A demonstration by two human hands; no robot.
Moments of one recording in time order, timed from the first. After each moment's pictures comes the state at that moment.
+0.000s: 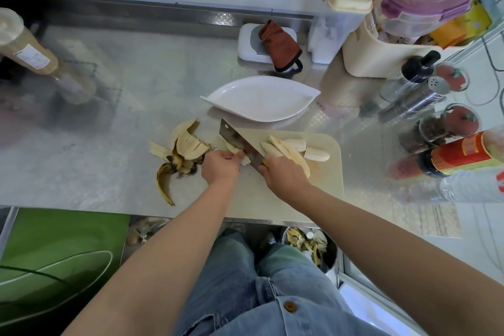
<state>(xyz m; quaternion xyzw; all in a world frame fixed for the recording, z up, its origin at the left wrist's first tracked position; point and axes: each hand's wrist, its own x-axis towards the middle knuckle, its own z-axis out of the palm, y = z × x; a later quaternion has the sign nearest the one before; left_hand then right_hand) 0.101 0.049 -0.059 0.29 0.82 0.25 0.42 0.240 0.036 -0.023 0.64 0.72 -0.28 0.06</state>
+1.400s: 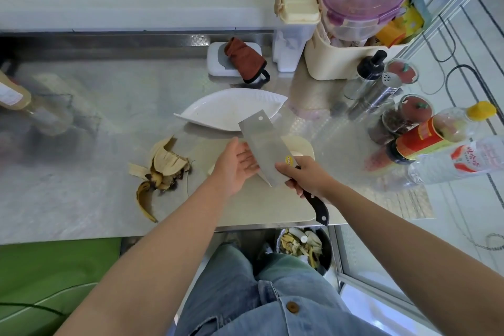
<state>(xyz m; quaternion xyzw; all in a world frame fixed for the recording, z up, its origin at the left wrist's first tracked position) 0.158 0.061 -0.015 0.10 0.53 0.37 0.76 0.335 0.019 0.003 0.62 0.48 -0.59 -0.18</state>
